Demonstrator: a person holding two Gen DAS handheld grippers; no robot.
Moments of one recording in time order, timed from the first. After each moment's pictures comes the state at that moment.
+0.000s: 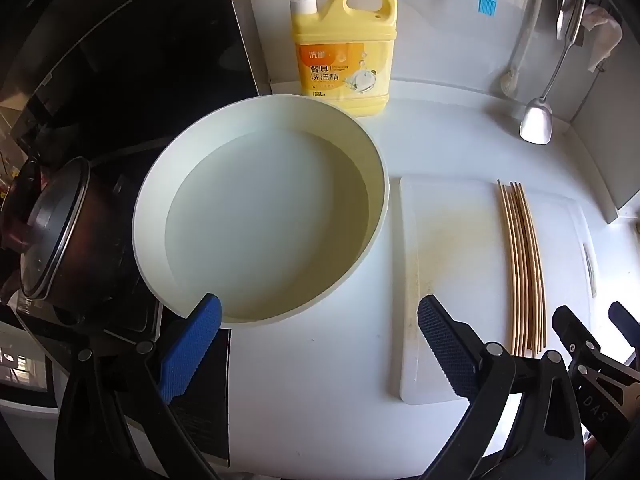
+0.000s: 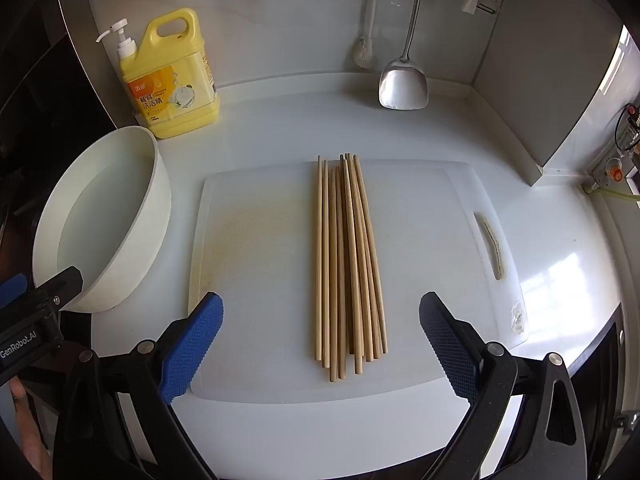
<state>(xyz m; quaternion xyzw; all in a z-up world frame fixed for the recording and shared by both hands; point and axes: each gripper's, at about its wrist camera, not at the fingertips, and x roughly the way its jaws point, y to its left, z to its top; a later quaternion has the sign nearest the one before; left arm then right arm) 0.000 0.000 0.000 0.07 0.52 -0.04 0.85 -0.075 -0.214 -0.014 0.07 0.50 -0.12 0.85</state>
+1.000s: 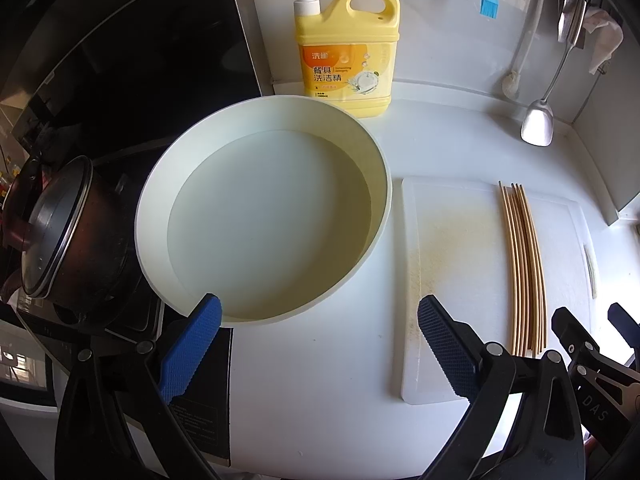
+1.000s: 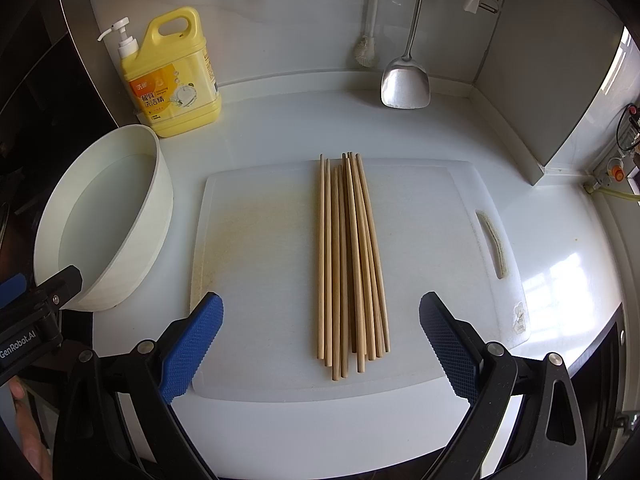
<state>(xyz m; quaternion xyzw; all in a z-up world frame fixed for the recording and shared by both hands) 0.000 0.001 0.000 0.07 0.52 -0.04 0.85 -0.078 -0.212 -0.017 0.06 0.51 -0.12 0.85</state>
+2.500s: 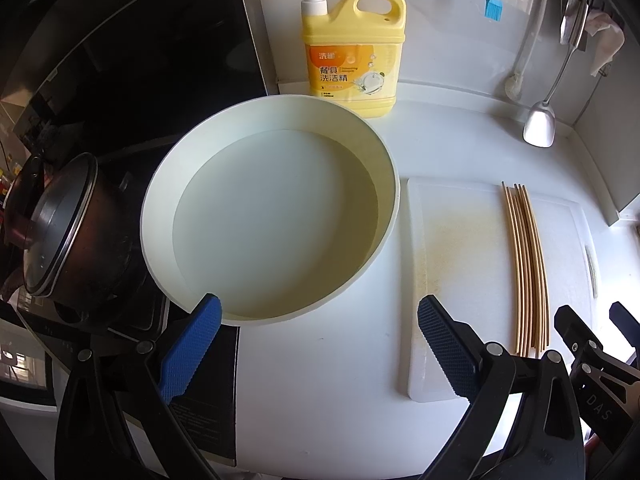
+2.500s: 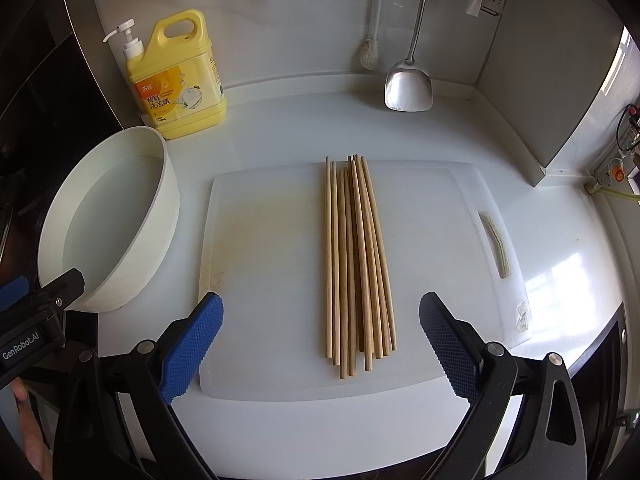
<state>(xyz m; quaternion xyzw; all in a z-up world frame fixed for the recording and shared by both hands) 0.000 0.008 0.000 0.07 0.52 -0.04 0.85 -0.078 -0.205 -0.015 0.07 0.50 -0.12 0.85</state>
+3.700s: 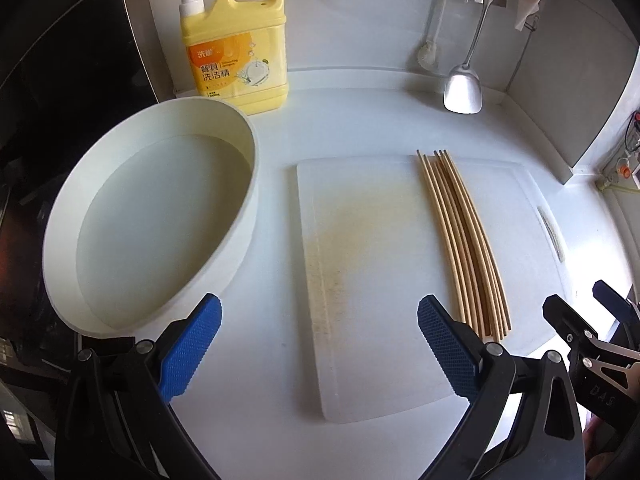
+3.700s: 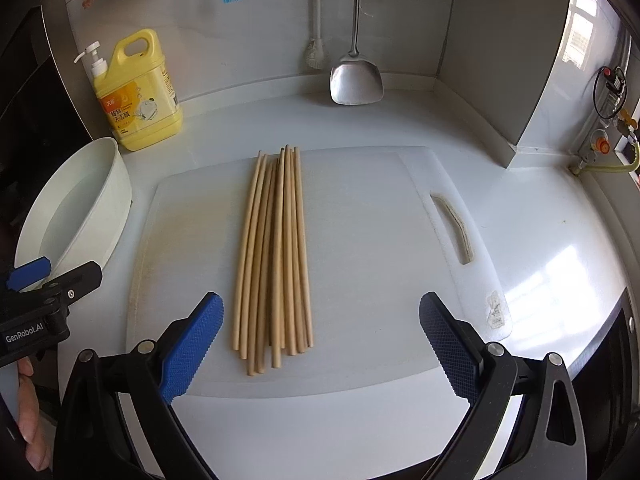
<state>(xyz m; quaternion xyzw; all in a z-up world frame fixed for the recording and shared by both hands) -0.022 -0.069 -0.045 0.07 0.50 -0.15 0.85 -0.125 -0.278 -0.053 0.08 0.46 -0.13 0.87</state>
